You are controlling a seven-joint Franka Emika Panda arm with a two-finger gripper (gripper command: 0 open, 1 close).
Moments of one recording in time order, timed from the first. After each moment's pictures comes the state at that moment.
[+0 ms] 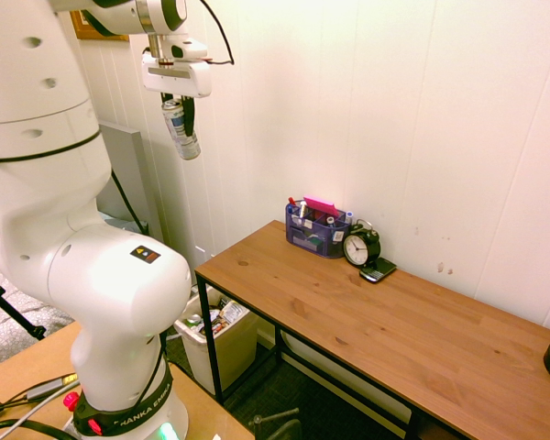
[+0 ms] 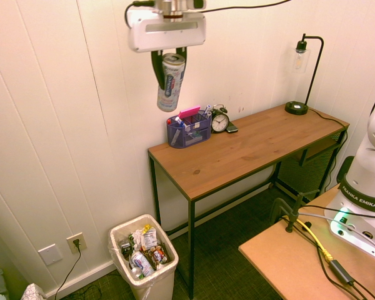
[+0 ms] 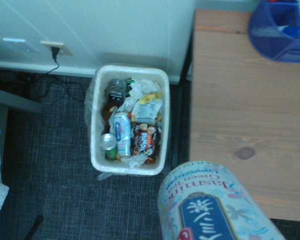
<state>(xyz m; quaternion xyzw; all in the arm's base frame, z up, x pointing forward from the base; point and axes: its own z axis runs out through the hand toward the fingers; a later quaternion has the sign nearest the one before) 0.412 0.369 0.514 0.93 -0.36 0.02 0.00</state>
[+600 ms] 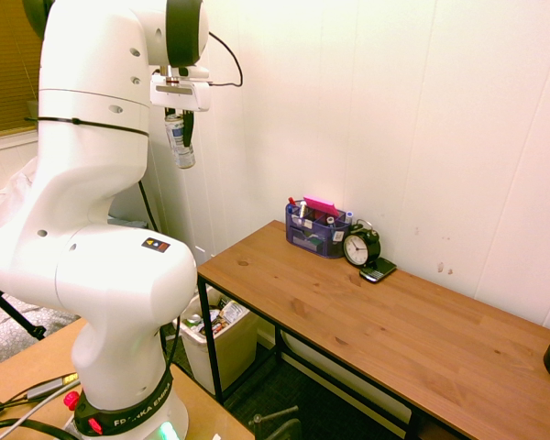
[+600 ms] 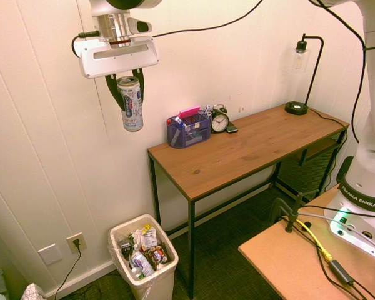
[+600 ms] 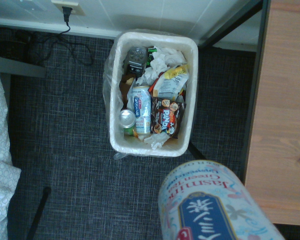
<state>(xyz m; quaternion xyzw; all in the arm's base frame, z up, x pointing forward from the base) 0.494 0.443 0.472 0.93 -0.36 -0.04 0.04</state>
